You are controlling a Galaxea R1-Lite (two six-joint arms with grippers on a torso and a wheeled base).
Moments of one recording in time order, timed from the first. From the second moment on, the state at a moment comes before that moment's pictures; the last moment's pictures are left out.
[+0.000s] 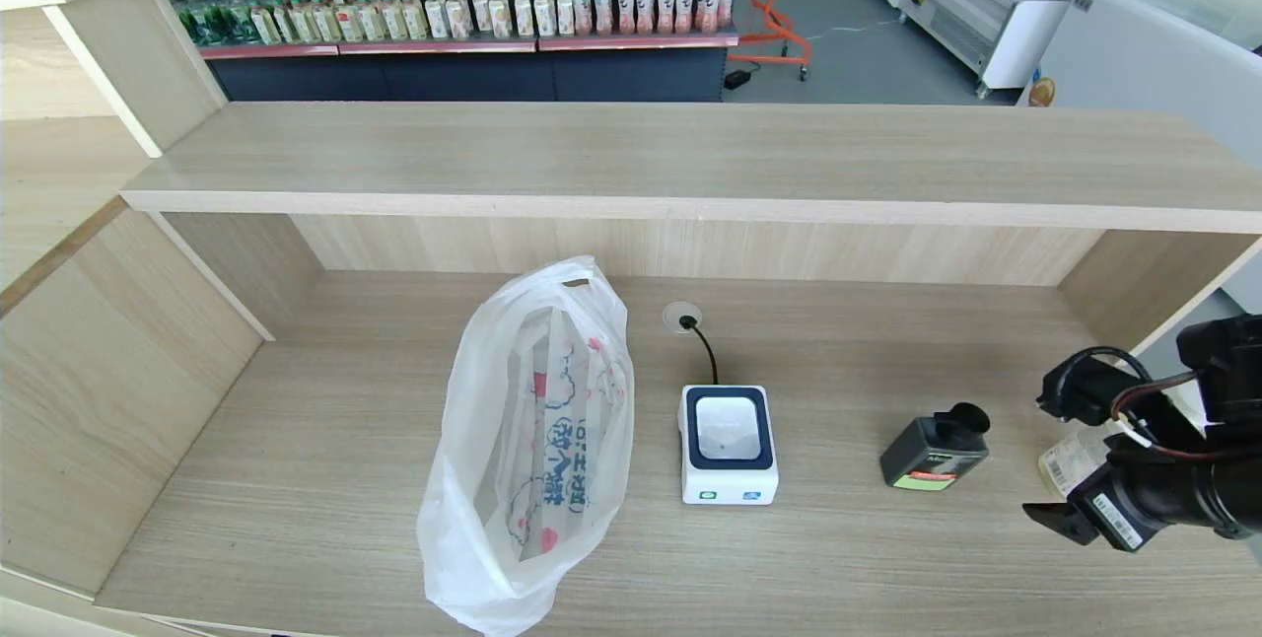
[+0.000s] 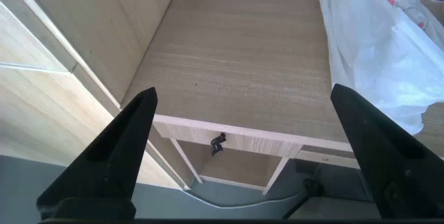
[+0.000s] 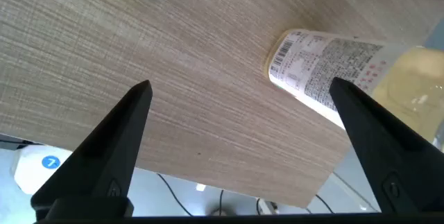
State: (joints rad) left arm 0.00 0.00 0.00 0.05 0.13 0.01; right arm -0.05 1.55 -0.58 -0.18 -0.05 -0.65
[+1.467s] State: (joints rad) left arm 0.00 0.00 0.00 0.05 0.13 0.01; right arm 0.12 1.86 -0.72 -0.40 0.21 -0.66
